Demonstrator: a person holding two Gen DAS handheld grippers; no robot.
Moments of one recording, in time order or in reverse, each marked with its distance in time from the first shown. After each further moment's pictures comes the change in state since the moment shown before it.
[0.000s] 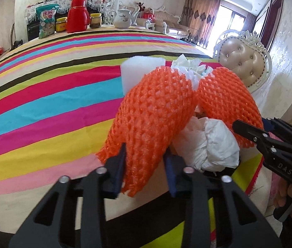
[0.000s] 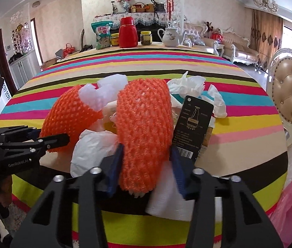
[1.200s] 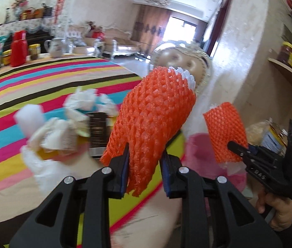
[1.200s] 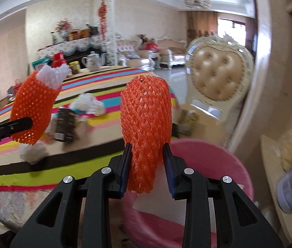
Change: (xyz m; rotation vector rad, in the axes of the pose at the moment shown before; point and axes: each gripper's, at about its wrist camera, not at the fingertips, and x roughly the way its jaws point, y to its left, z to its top) left arm -0.046 -0.201 0.017 0.154 -0.110 -0.327; right arm -0.173 -0.168 -0.085 0.273 -0.129 -0.360
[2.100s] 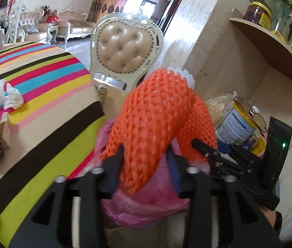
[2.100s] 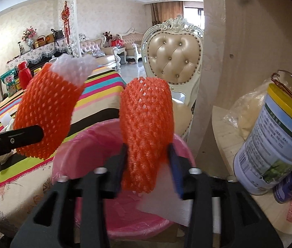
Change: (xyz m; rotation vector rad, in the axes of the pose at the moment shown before) left arm 0.099 -0.127 -0.007 0.084 0.150 -0.294; right arm -0.008 -0.092 -0.034 0.130 0.031 -0.173
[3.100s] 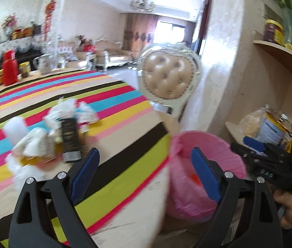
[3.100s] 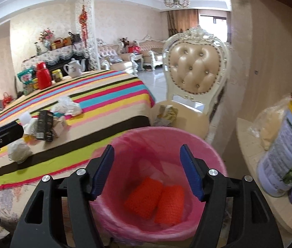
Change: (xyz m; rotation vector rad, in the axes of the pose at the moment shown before) left arm -0.108 0.059 -0.032 0.014 -0.205 0.341; right arm -0.015 0.053 0.004 -0.050 -0.056 0.135
